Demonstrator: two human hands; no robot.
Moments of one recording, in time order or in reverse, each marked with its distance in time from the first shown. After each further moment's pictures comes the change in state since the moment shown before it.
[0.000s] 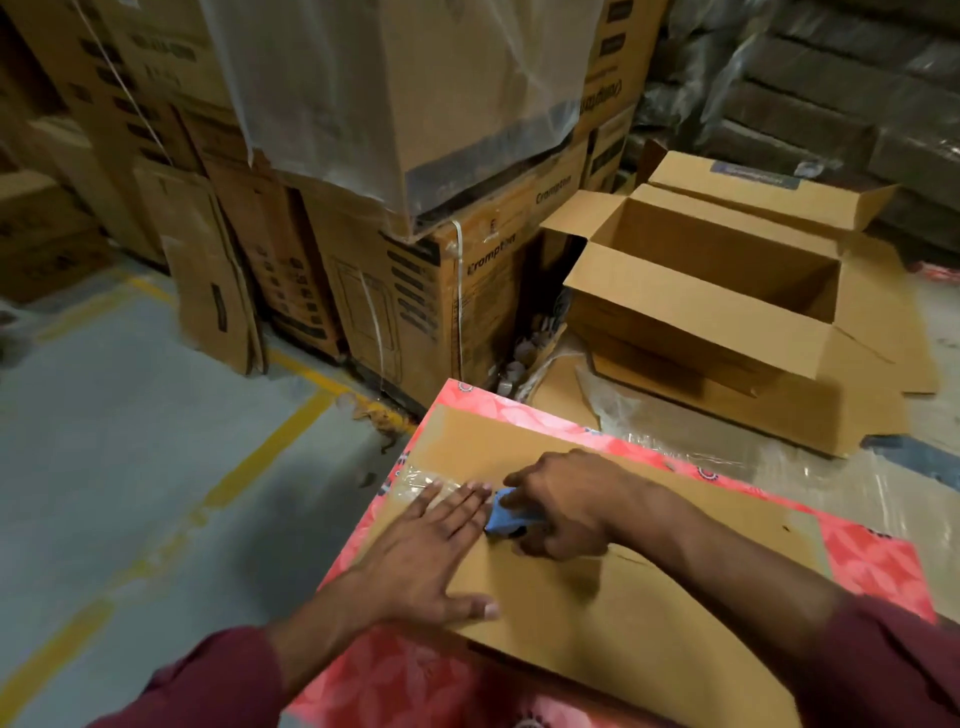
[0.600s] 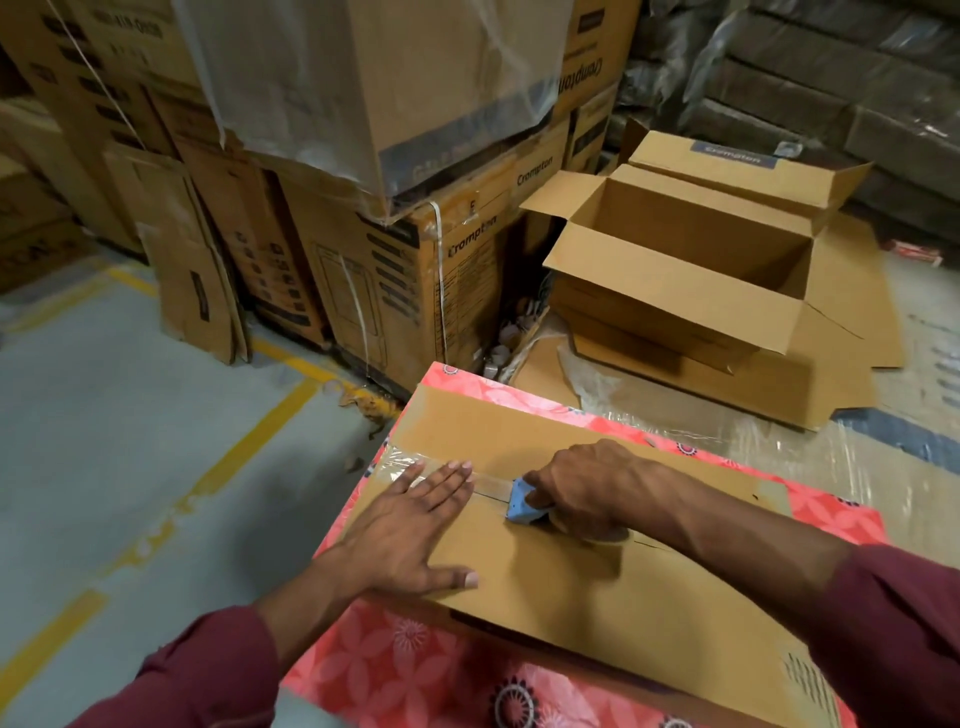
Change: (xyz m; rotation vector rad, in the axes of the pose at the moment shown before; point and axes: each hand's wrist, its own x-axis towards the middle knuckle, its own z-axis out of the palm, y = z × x) left_hand 0.003 0.008 0.002 0.000 0.025 -0.010; right_hand -0.030 0.013 0.019 -0.108 -0.158 0.139
